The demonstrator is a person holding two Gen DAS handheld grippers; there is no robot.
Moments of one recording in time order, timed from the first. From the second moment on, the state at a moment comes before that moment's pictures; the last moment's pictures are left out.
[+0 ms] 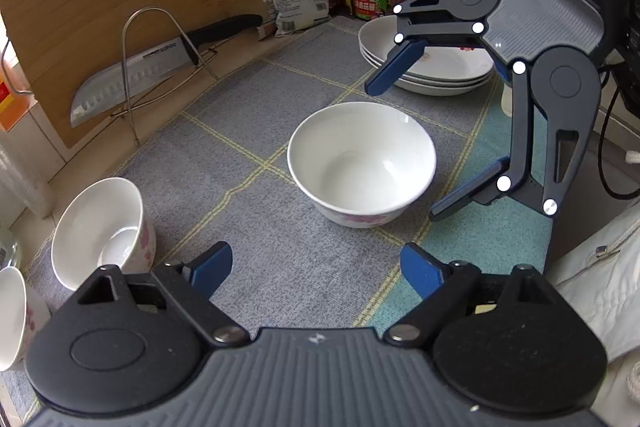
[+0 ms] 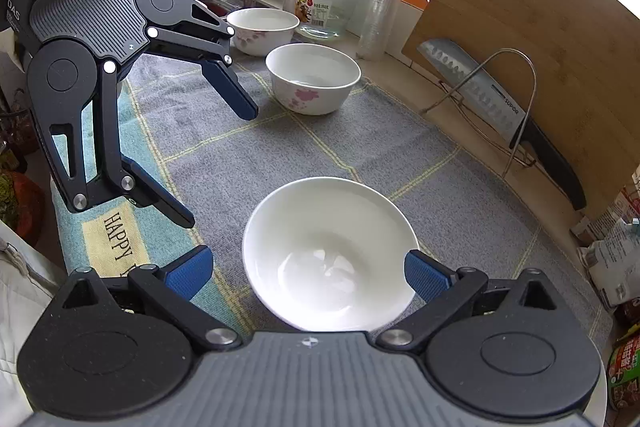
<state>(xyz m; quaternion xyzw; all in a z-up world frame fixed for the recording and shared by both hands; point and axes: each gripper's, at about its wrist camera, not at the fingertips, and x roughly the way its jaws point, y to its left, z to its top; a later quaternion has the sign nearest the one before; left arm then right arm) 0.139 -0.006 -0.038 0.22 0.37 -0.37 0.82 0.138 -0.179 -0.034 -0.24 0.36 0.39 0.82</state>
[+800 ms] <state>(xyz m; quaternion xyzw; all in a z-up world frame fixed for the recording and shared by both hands) 0.184 0.140 -0.034 0.21 0.36 -0.34 0.84 0.171 -0.046 -0.029 -0.23 0.37 0.32 0.84</state>
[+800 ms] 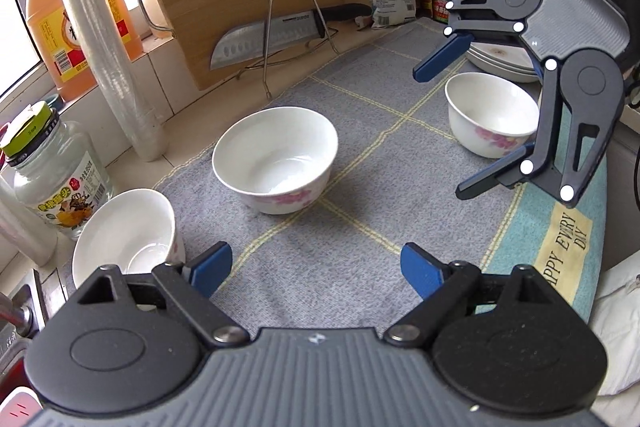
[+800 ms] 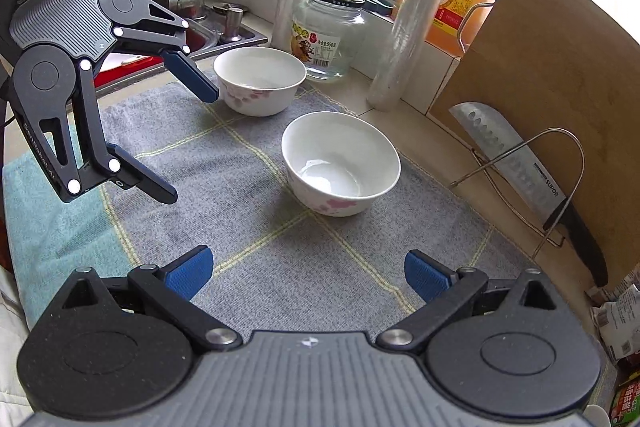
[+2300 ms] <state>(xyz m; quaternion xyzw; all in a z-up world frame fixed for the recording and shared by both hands) 0.278 0.105 -0.072 0.28 0.40 -0.37 0.79 0.293 -0.026 -0.085 -0.28 0.38 0.45 0.76</state>
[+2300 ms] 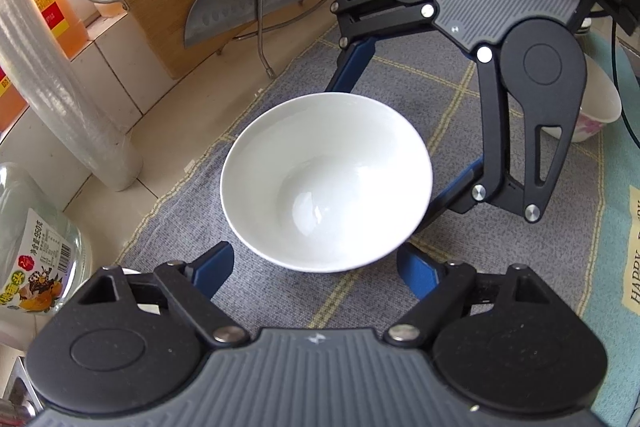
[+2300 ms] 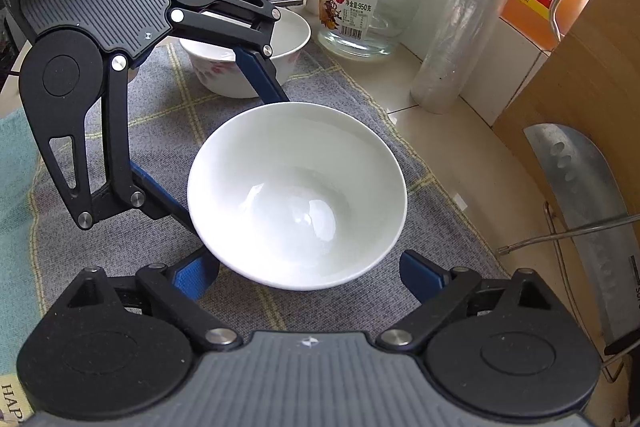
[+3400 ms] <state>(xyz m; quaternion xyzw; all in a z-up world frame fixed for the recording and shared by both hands) 0.271 0.108 -0.067 0.29 0.37 -0.40 0.79 0.280 -0.019 -0.077 -0.30 0.37 0.45 0.76</state>
